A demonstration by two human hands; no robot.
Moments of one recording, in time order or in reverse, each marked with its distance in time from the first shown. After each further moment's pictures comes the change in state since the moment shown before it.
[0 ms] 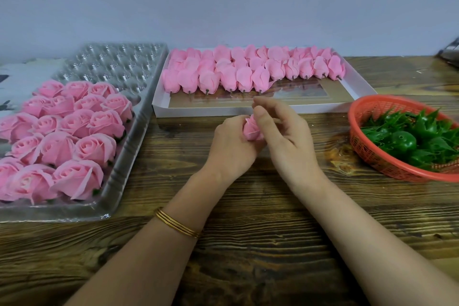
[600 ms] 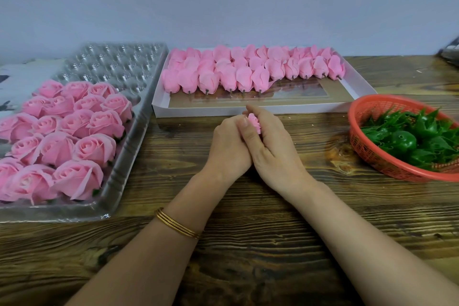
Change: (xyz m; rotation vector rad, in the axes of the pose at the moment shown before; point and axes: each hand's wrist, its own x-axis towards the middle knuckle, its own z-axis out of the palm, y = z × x) left_hand 0.002 -0.004 0.003 0.050 0.050 0.029; right_hand -0.005 0.008 0.010 -0.311 -0.192 -0.044
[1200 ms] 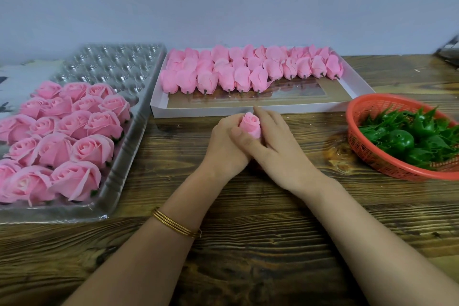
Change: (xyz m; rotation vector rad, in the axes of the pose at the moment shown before) left_hand -0.001 -0.001 -0.003 -0.179 -0.060 0.041; right_hand 0.002 0.003 -0.016 -0.020 -0.177 0.120
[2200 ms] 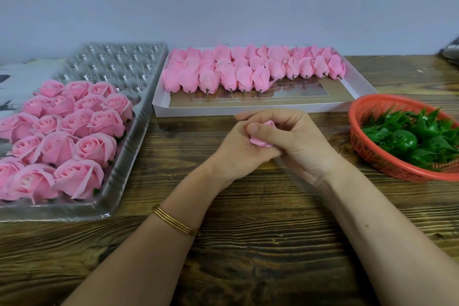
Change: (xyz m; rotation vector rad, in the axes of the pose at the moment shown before) left_hand -0.004 0.009 0.004 -0.252 -0.248 0.037; right_hand 0.000 -0.012 -0.020 0.873 -0.082 0.080
